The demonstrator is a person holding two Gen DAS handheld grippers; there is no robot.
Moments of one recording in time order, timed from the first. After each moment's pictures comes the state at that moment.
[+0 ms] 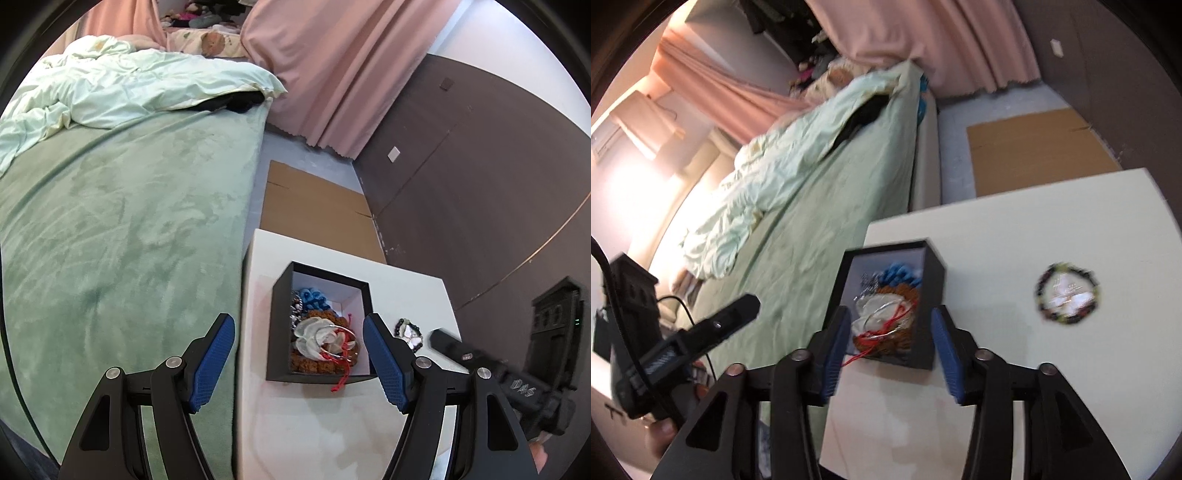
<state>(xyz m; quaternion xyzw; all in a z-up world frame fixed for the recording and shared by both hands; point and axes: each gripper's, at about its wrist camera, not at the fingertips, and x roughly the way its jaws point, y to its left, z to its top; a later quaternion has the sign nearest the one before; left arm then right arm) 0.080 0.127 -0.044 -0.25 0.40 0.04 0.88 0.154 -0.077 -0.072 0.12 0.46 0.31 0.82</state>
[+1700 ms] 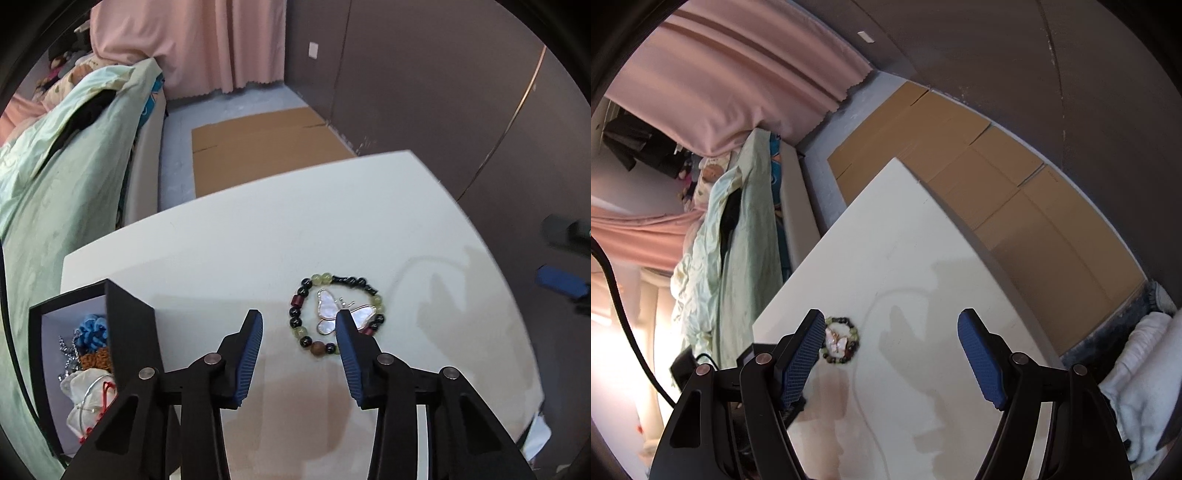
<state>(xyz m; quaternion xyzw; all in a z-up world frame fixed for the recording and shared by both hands) 0.221 -0.084 -0.126 -0.01 0.52 -0.03 0.86 0.224 -0.293 -0.110 0.30 0.52 0.10 0.79</state>
